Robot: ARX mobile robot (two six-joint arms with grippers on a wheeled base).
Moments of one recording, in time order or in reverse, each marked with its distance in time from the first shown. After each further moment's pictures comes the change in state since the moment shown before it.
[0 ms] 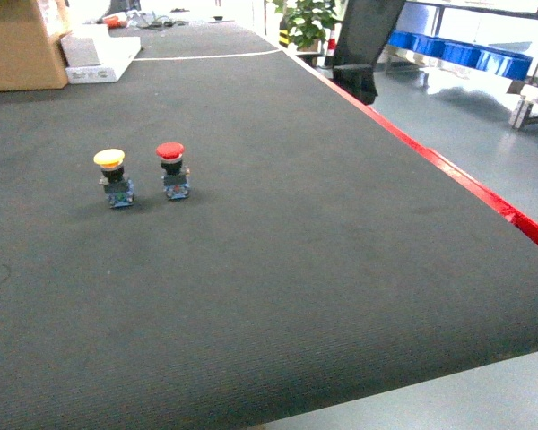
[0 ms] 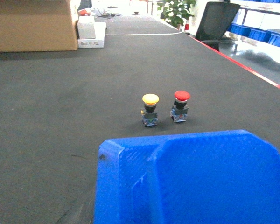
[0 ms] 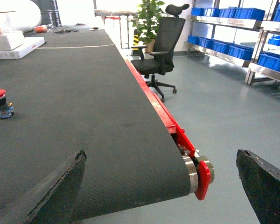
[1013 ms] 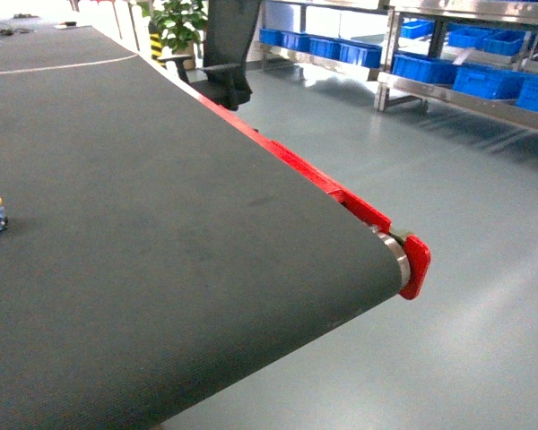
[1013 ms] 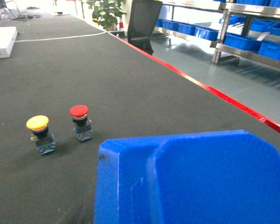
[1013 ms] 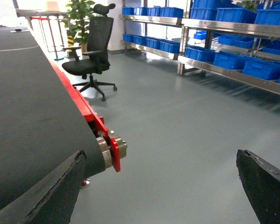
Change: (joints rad) left arm 0.000 0.000 0.000 0.000 0.000 0.000; right arm 0.000 0.000 0.000 0.000 0.000 0.000
